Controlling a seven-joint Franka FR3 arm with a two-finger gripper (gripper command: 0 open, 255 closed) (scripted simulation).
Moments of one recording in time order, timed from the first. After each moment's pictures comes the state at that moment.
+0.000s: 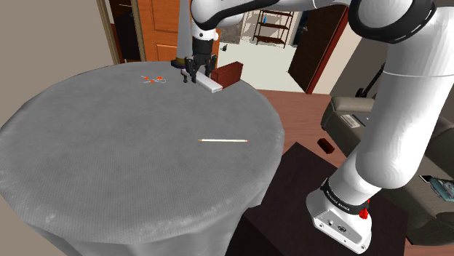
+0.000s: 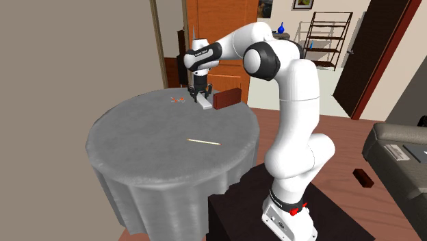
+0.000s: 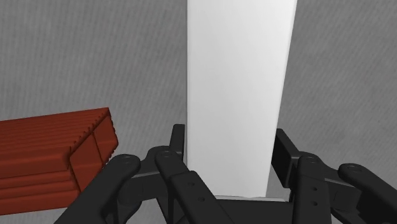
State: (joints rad) arm -0.03 0.34 0.17 -1.64 -0.04 1.98 0.22
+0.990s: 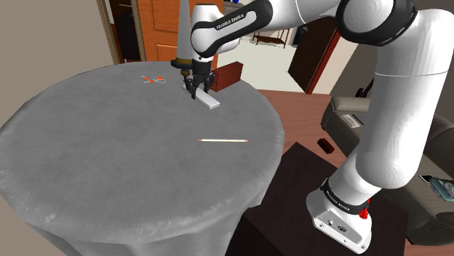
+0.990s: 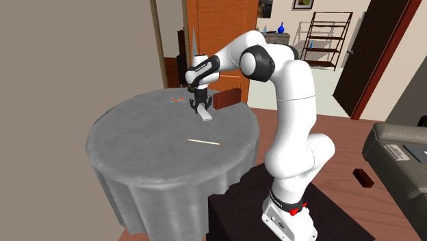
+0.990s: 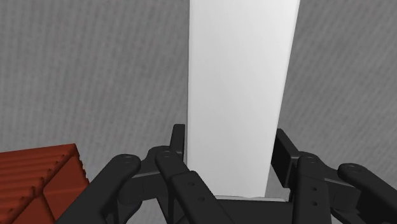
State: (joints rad) arm -0.03 0.41 0.16 -1.74 -0.05 2.15 0.23
